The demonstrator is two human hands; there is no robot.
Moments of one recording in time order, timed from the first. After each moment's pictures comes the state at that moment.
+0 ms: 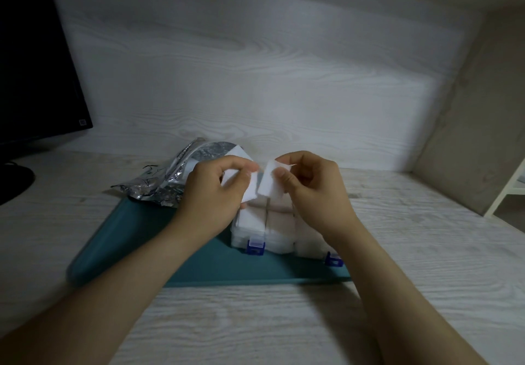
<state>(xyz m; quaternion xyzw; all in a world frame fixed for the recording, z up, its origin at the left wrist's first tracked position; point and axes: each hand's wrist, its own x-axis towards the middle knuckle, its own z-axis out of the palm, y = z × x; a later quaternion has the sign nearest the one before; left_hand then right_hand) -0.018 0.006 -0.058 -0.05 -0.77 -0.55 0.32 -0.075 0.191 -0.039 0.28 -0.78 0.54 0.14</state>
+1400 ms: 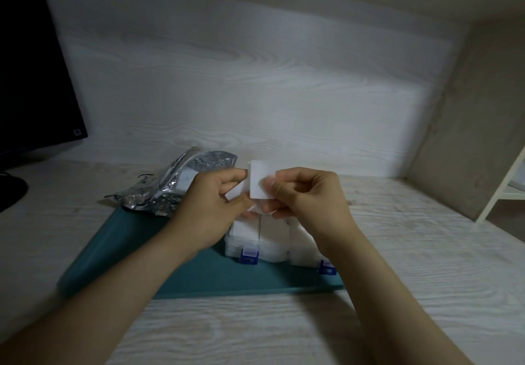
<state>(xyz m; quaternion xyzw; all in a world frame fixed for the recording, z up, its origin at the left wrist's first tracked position) -0.016 0.011 -0.054 -0.12 -0.73 -0.65 0.19 -0.054 0.195 -0.027 0.23 -0.68 0.70 0.00</state>
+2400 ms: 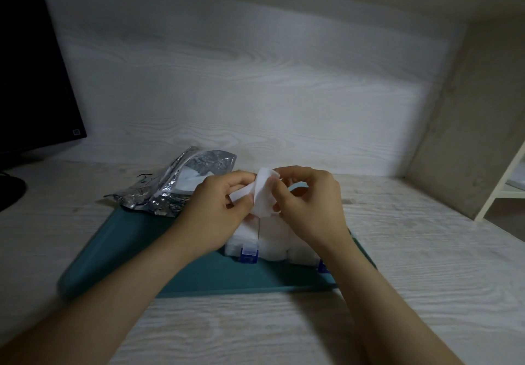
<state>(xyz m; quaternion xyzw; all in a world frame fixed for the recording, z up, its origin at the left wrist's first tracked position) -0.011 0.012 -0.054 -0.12 -0.81 -0.53 0.20 -0.064 0.188 -0.042 0.23 -0.80 0.52 0.20</state>
